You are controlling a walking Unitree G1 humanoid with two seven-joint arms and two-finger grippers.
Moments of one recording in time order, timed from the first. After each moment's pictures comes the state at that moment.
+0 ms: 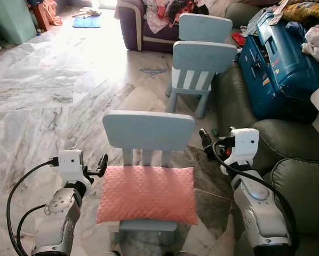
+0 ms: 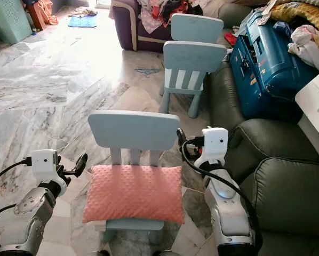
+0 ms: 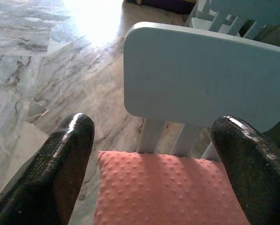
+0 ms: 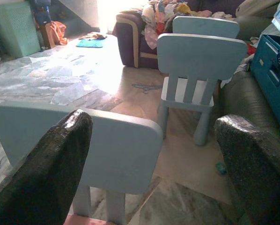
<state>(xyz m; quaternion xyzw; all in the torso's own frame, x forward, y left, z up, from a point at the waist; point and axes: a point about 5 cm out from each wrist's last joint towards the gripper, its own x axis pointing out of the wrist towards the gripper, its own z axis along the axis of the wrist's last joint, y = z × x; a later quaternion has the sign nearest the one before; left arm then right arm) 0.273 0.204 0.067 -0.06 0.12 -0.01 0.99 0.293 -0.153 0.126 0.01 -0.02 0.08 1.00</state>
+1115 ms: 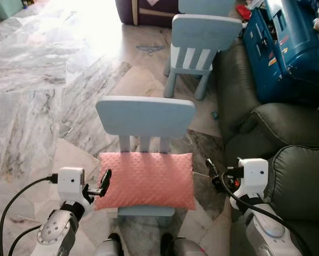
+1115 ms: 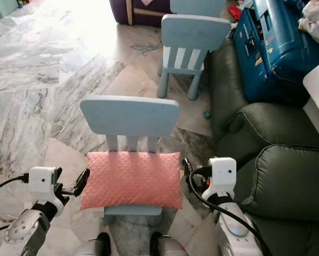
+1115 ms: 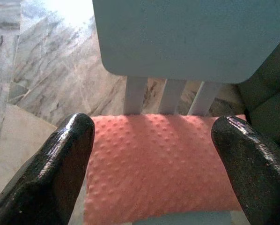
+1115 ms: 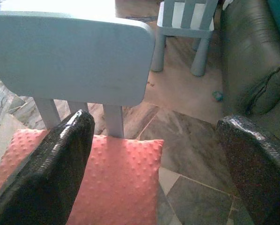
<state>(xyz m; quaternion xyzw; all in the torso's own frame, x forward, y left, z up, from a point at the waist) 0.227 0.196 0.063 -0.03 0.12 -0.06 0.99 0.234 -0.165 0.100 0.02 0.07 0.07 1.00</state>
